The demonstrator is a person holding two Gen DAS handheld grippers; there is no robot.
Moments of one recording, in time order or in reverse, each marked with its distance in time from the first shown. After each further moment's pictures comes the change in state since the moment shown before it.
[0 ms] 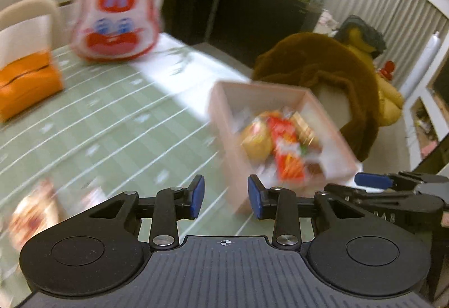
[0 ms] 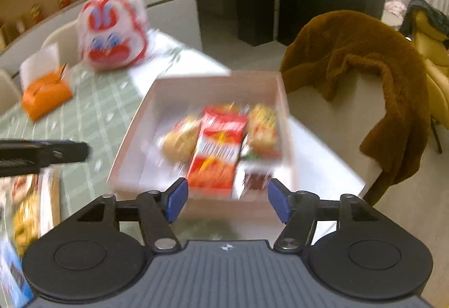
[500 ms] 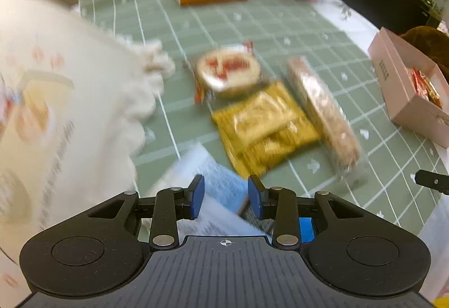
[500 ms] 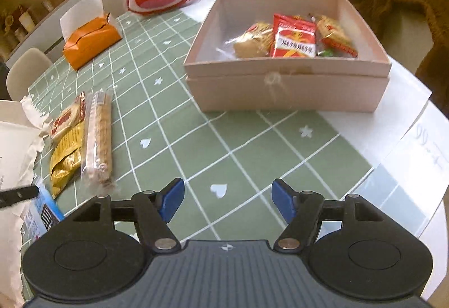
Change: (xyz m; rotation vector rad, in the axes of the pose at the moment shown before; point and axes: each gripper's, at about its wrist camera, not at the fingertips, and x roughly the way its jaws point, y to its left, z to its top) left arm -0.064 0.100 -0.122 -0.306 0.143 0.413; right arm 0.016 0.044 -0.069 0.046 0.141 0.163
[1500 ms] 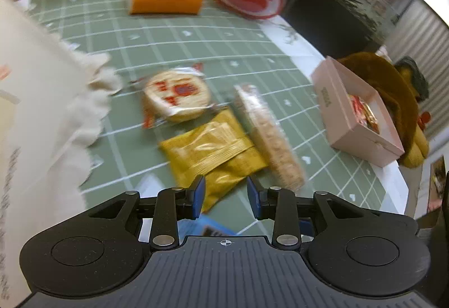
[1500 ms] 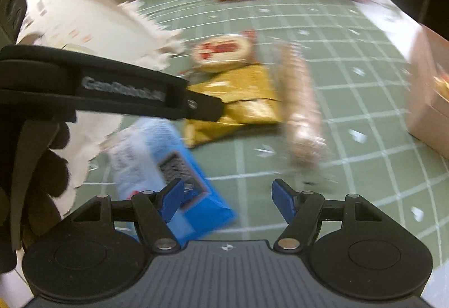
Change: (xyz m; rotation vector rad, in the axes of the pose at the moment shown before) left arm 0.001 0.024 0.015 -0.032 -0.056 -0.327; right arm 0.021 0.195 -0.033 -0.474 0.111 0.205
